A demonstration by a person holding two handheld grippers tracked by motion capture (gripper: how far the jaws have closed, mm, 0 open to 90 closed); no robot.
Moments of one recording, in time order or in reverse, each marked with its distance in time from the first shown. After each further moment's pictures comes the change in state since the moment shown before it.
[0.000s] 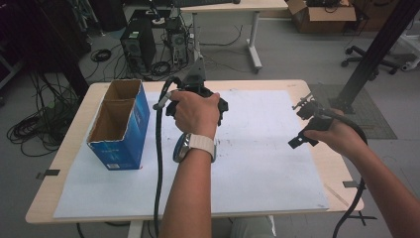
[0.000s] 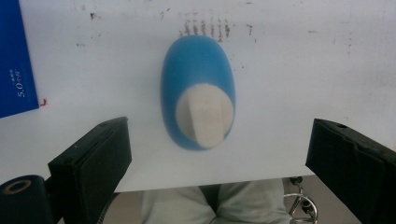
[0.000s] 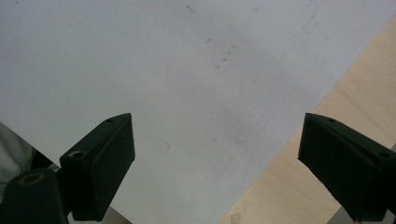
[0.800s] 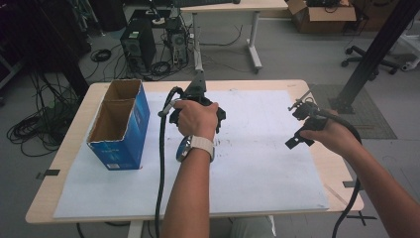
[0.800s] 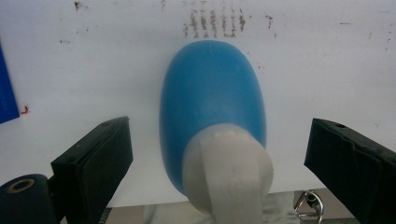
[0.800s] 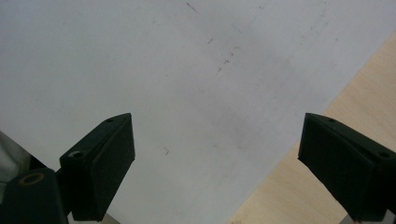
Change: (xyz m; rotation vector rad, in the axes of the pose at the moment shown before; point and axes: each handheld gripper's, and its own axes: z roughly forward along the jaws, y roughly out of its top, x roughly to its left) left arm 0.005 0.013 0.045 0.057 0.012 -0.002; right arm -0.002 0.006 0.012 0.018 0.010 -0.009
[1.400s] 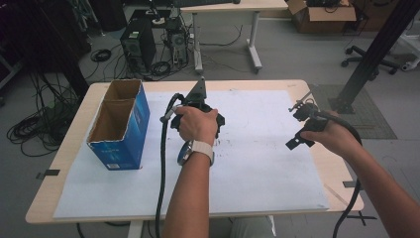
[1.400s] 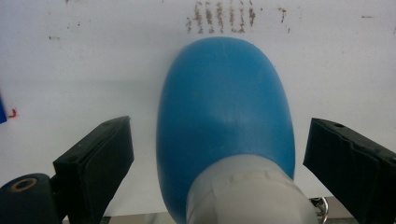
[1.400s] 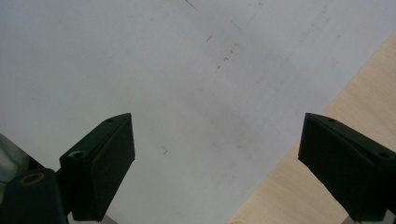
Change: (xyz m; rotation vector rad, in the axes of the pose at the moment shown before) left arm 0.002 0.002 0.023 0.018 0.011 0.005; right arm -0.002 -0.003 0.004 0.000 0.003 -0.001
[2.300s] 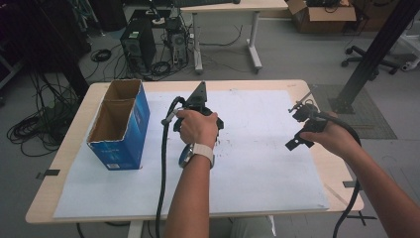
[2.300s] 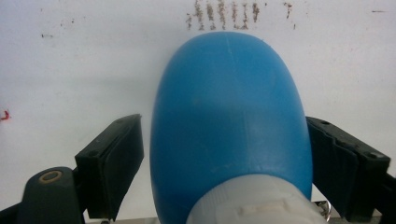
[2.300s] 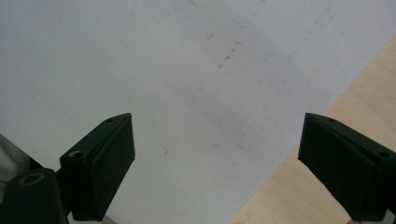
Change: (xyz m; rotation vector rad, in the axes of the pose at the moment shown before) left arm 0.000 -0.001 0.008 0.003 0.002 0.002; right arm 0.000 -0.001 0.002 0.002 0.004 0.004
